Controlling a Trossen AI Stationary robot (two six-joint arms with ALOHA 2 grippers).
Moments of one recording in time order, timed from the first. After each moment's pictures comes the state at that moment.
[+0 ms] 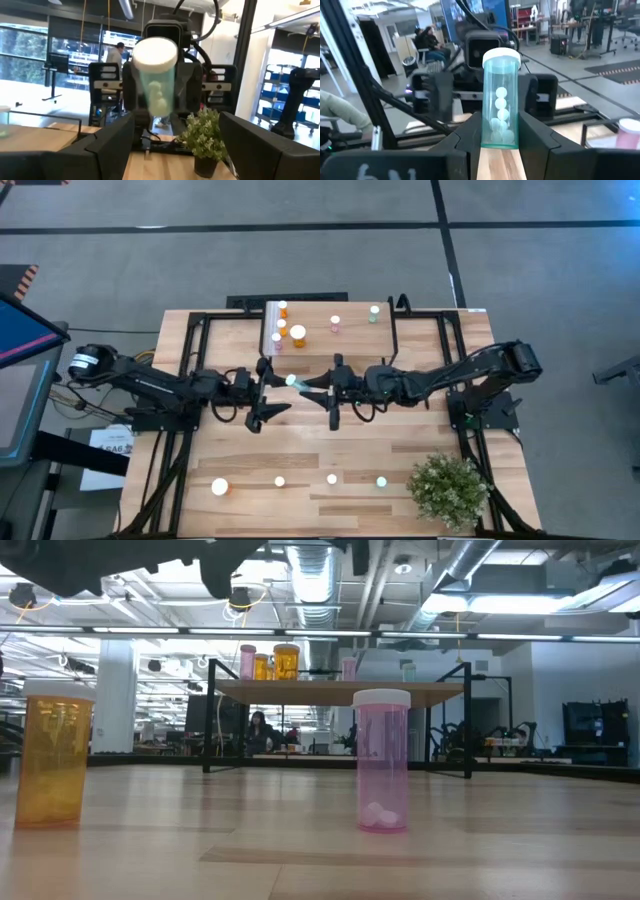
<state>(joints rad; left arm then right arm) -0.13 1.17 0.41 1.03 -0.07 -0.14 0.14 1.58 1.07 0.54 0.21 0.15</state>
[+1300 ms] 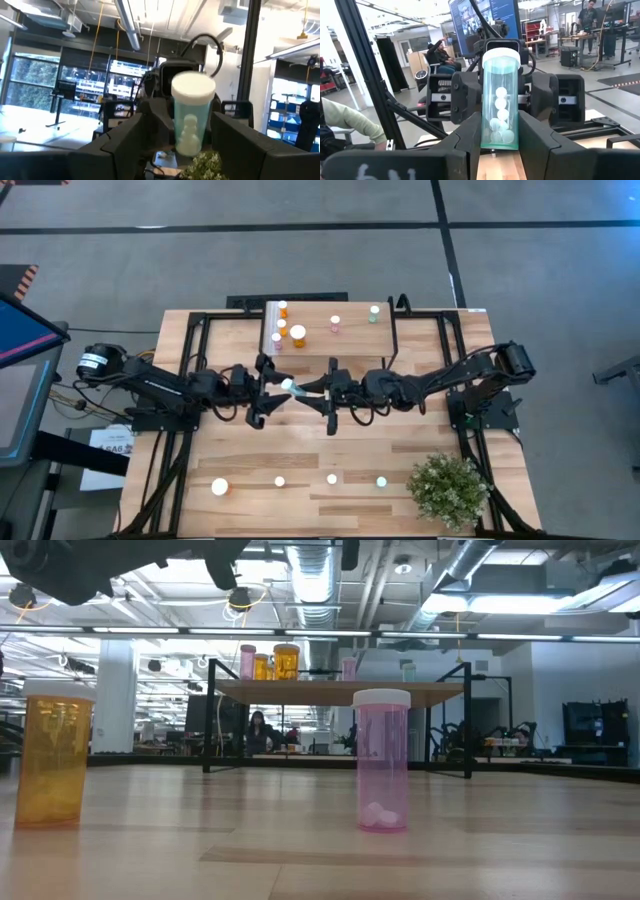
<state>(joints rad) -0.13 1.26 0.41 1.28 -0.11 -0.13 0.15 1.64 1.07 0.69 0.18 0.16</state>
